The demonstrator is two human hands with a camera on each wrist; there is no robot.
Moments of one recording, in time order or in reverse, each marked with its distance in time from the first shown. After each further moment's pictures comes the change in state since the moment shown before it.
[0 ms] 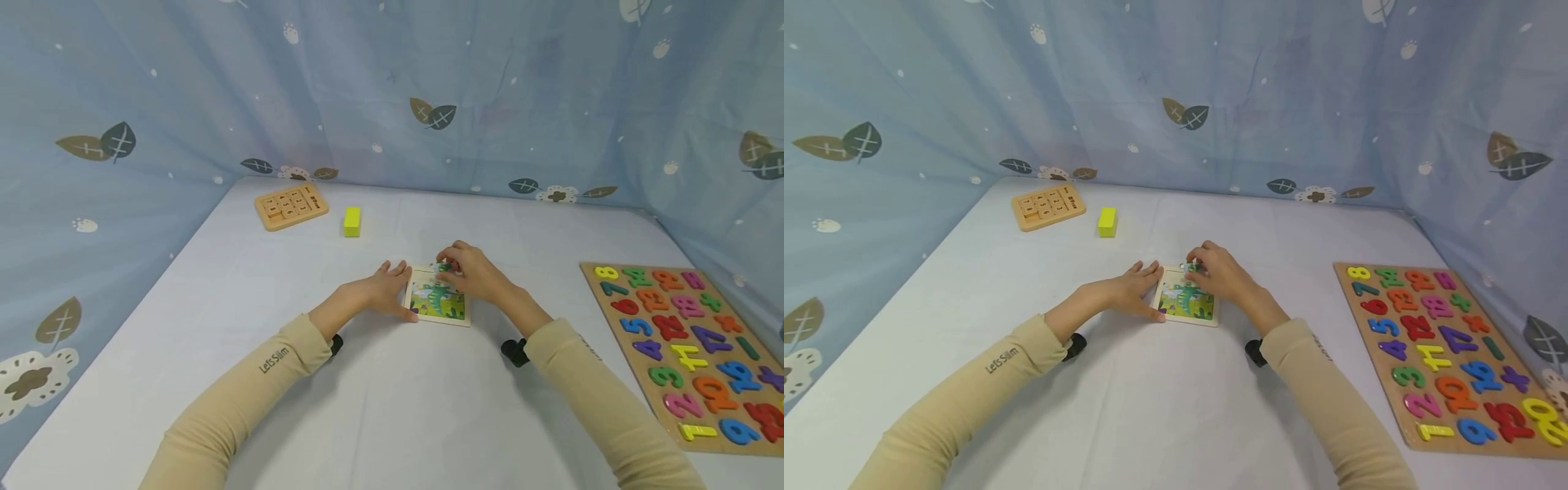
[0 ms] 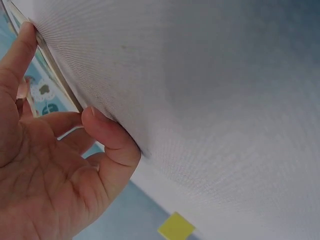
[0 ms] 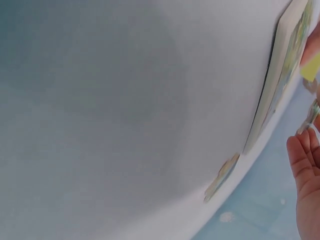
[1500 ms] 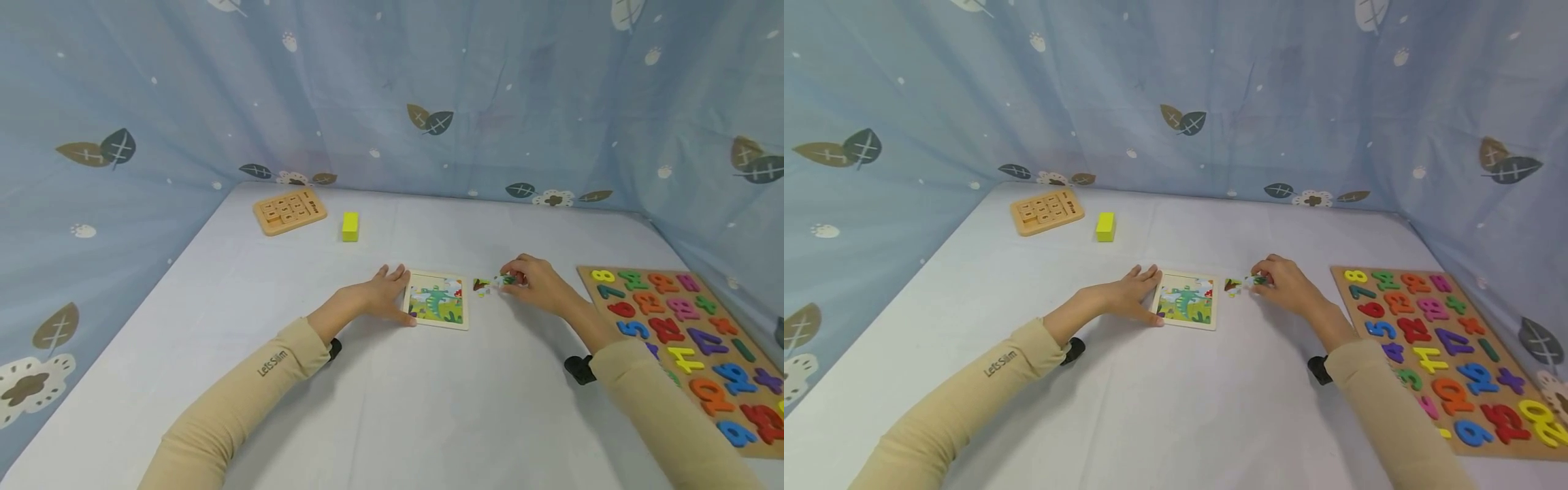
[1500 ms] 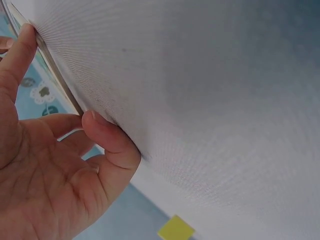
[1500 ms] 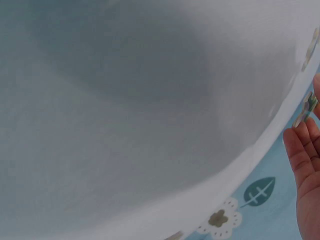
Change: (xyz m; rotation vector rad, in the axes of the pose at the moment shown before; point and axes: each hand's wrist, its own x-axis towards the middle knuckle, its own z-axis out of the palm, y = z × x) left_hand 0.001 -0.003 0.002 -0.005 -0.015 0.004; right_hand -0.065 0.073 -0.037 -0.101 0.045 0.053
